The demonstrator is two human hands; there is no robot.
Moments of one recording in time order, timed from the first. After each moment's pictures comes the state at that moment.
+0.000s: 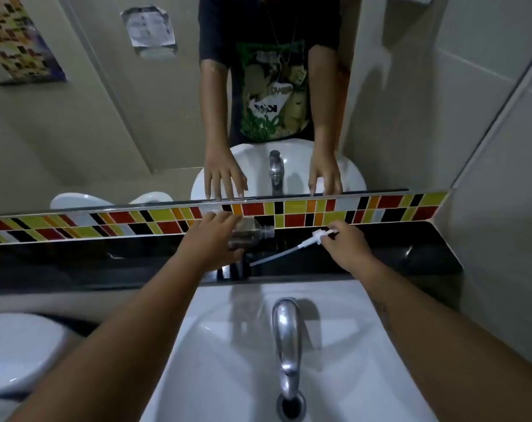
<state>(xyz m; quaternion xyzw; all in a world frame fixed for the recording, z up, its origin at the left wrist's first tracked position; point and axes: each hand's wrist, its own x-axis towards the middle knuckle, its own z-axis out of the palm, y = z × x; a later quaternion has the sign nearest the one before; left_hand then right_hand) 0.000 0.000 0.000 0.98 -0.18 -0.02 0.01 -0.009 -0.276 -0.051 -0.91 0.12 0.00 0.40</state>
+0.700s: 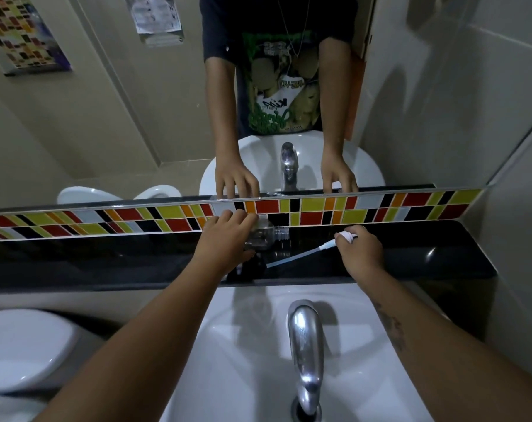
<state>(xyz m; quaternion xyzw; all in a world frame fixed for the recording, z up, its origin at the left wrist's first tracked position) 0.024 0.006 -0.040 0.97 -0.21 0.07 -0.07 0.001 -0.257 -0.087 -0.86 0.22 -0.08 0.45</state>
